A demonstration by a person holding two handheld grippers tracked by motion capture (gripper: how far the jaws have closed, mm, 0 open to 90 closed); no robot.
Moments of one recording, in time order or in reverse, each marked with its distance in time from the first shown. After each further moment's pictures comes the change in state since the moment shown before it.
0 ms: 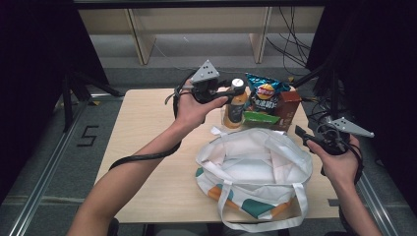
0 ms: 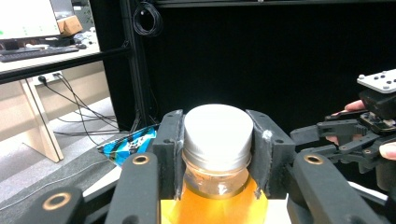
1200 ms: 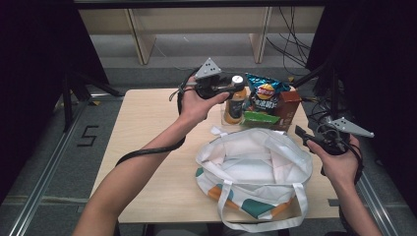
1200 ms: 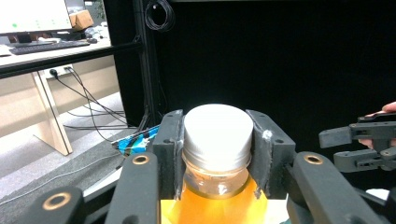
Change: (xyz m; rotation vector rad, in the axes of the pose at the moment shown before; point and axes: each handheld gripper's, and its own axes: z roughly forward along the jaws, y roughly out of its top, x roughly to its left) left arm 0.019 -0.009 0.019 0.012 0.043 -0.024; right arm -0.003 0.000 0.000 0.013 0.013 -0.028
